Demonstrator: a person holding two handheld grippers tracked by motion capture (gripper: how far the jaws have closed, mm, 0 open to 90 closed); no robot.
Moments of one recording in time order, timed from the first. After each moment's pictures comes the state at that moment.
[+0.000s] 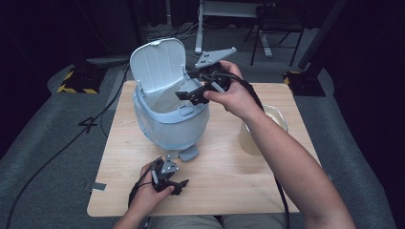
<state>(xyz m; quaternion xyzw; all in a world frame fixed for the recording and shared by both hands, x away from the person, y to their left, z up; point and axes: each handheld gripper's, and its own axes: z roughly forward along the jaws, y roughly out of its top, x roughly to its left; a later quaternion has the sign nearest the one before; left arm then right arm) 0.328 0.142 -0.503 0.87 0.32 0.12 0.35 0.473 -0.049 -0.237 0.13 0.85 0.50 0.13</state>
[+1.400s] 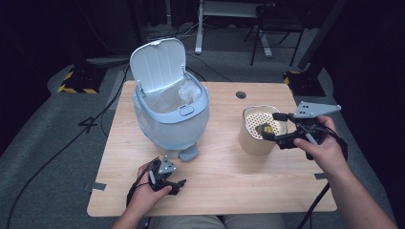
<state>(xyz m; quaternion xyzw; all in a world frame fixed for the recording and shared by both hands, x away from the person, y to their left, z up) 0.327 0.149 -0.503 0.87 0.33 0.12 0.35 0.381 -0.271 -0.304 0.25 0.83 0.46 0.17</state>
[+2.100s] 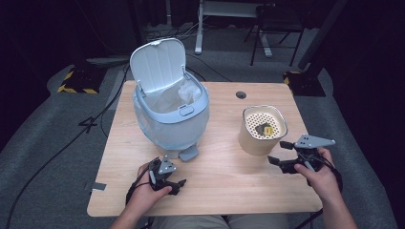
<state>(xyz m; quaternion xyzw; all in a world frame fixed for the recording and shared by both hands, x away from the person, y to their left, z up) 0.327 0.149 -0.503 0.87 0.33 0.12 0.35 0.362 -0.312 -0.414 0.33 0.82 0.43 0.16</state>
